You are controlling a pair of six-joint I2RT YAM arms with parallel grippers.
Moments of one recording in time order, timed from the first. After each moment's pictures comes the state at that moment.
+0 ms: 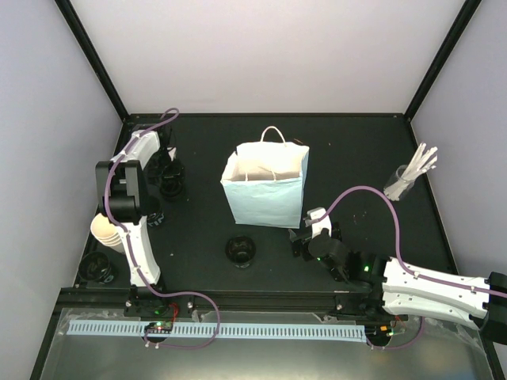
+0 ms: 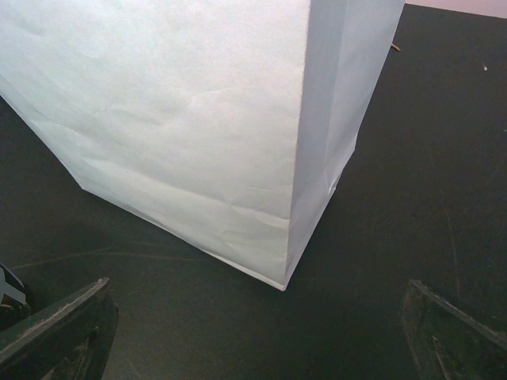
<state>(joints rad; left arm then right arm) 0.05 2.09 1.67 -1.13 -0.03 -0.11 1.18 0.78 0.41 -0.27 0.65 0.45</state>
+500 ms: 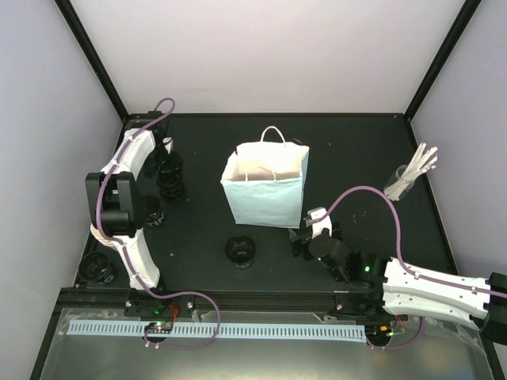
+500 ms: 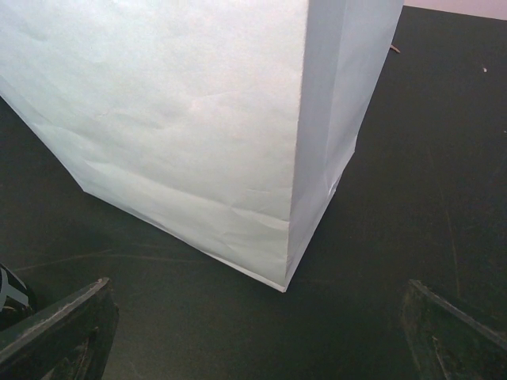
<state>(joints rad) 0.02 1.93 1.63 -1.14 -0.04 -0.15 1.18 0.77 0.41 -0.27 0.65 0.45</state>
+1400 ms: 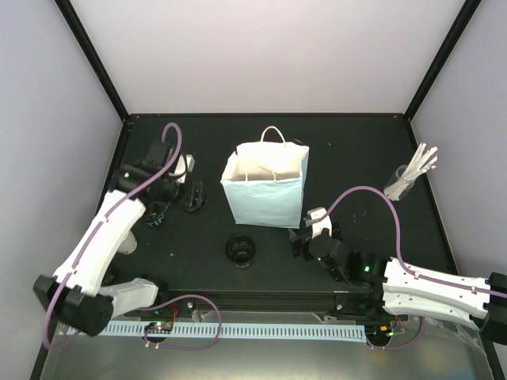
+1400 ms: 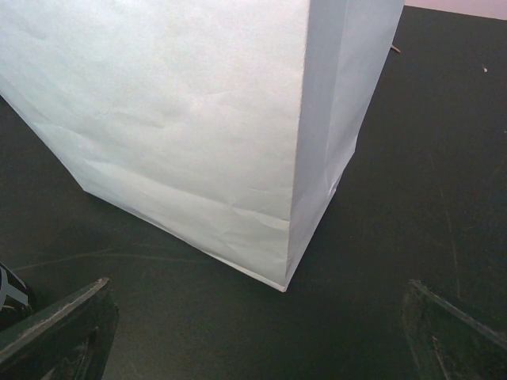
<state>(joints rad) -0.31 1.23 1.28 -1.15 0.05 -0.26 1.18 0.77 0.41 -0.27 0.65 0.45</state>
